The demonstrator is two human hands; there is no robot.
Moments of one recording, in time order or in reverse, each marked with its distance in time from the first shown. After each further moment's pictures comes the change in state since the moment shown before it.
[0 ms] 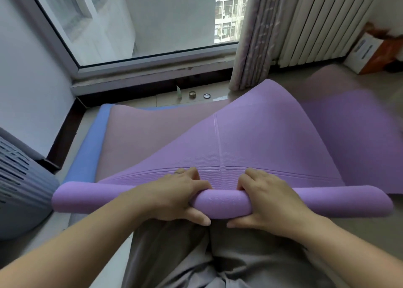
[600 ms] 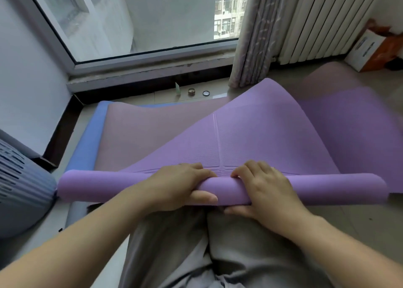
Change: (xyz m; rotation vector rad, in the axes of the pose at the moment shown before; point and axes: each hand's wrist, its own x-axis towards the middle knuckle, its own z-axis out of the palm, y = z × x) left_hand 0.021 -0.012 -0.003 -0.049 0.048 -0.018; right_hand 0.012 0.001 0.011 -0.026 0.248 -0.010
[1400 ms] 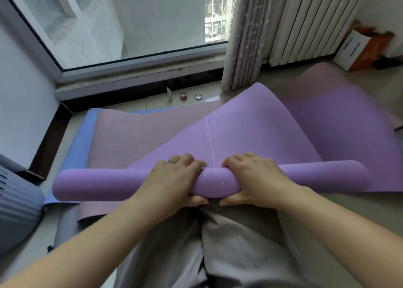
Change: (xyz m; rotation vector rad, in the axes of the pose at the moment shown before) left_hand 0.018 0.002 0.002 0.323 0.286 -0.075; right_hand 0.047 0.022 -0.017 0.008 -0.319 0.075
